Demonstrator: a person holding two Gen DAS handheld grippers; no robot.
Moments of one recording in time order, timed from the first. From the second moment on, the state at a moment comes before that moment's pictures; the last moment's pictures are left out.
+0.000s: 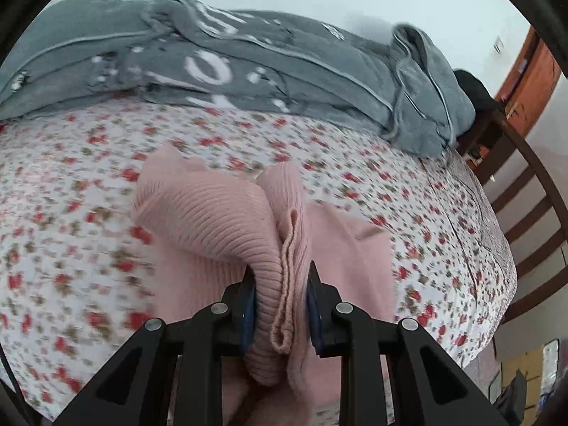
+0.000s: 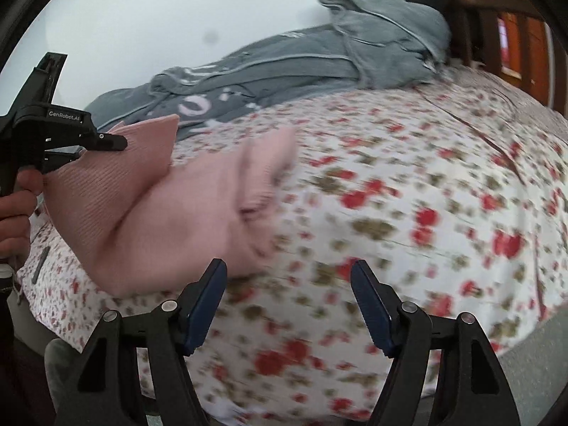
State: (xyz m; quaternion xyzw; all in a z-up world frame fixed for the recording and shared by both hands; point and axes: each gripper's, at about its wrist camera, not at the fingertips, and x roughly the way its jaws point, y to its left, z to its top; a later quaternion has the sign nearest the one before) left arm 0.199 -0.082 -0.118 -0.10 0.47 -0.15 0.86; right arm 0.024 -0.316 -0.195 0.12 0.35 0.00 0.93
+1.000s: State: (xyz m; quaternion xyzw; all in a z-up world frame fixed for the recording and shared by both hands) left arm 0.182 0.042 -0.132 -0.06 0.45 -0.15 0.88; right arm 0.089 -0.280 -0.134 0.18 0.34 0.07 0.92
